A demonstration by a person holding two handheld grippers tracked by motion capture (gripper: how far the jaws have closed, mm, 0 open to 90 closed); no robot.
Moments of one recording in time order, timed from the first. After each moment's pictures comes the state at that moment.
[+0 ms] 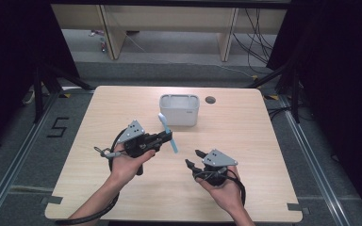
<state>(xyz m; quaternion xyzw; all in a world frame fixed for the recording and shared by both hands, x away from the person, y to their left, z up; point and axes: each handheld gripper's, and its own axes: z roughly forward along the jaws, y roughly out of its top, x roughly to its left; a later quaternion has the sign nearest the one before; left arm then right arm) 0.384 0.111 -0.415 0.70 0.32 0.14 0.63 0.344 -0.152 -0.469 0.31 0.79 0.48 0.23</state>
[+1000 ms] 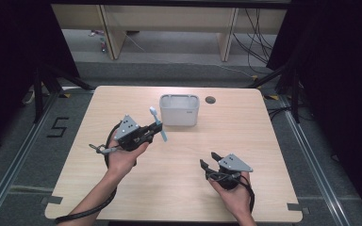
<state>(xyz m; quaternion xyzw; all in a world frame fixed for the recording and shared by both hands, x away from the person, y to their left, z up) 0.404 0.128 -0.418 0.69 0.33 0.22 0.61 0.340 -0.188 -0.494 0.39 0.74 0.49 0.25</state>
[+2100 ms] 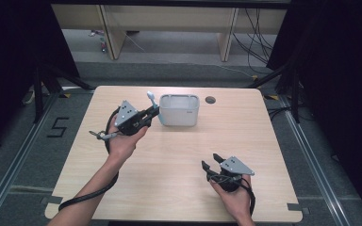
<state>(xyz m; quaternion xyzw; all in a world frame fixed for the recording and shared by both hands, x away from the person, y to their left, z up) 0.439 0.132 -0.398 0.67 0.32 0.28 0.62 0.336 -0.192 -0.500 0.40 0.73 0.49 0.25</state>
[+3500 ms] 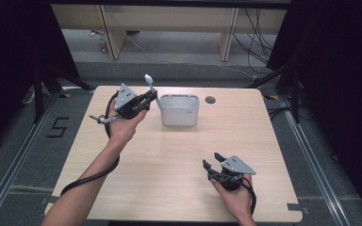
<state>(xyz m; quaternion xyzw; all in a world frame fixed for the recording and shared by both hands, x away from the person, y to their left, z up) 0.478 0.136 -0.375 0.65 0.31 0.31 0.62 0.338 -0.195 -0.498 0.40 0.73 0.49 0.27</state>
